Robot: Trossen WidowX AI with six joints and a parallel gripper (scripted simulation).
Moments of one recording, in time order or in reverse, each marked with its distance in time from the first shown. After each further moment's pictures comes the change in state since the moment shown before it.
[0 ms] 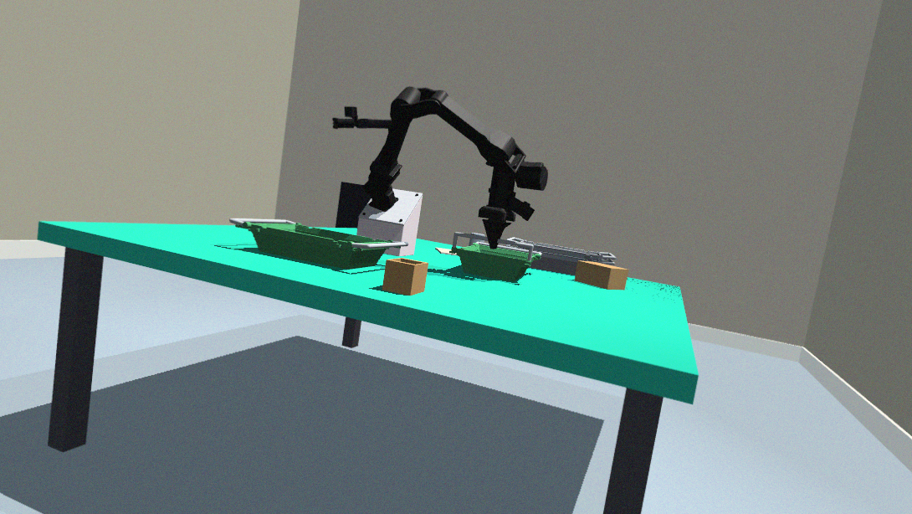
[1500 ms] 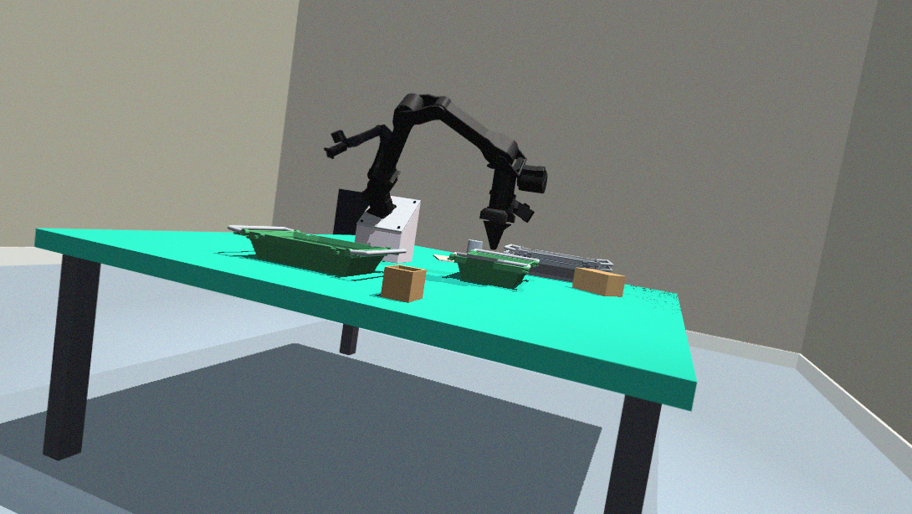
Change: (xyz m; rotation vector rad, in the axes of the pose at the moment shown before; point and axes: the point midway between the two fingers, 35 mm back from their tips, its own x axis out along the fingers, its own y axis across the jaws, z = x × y) arm -0.015 0.030 -0.001 -0.011 0.011 0.017
